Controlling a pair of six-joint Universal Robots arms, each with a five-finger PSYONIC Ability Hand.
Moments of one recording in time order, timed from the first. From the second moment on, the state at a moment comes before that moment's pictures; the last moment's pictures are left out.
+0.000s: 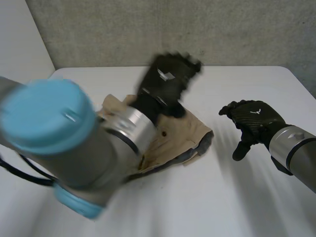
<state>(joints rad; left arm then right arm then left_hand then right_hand) 3.93 -1.92 -1.37 3.42 -1.52 3.34 1.87 -1.40 1.65 0.13 1.37 2.82 0.44 0.43 0.43 0.42 0.24 0.19 0.21 0.21 0.23 0.06</state>
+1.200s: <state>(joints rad) 4.37 -1.67 -1.77 3.21 -1.50 3.34 1.91 -0.98 1.18 -0.17 1.60 2.56 0.28 0.27 0.27 0.27 0.08 0.20 0.21 0.21 0.23 0.06</state>
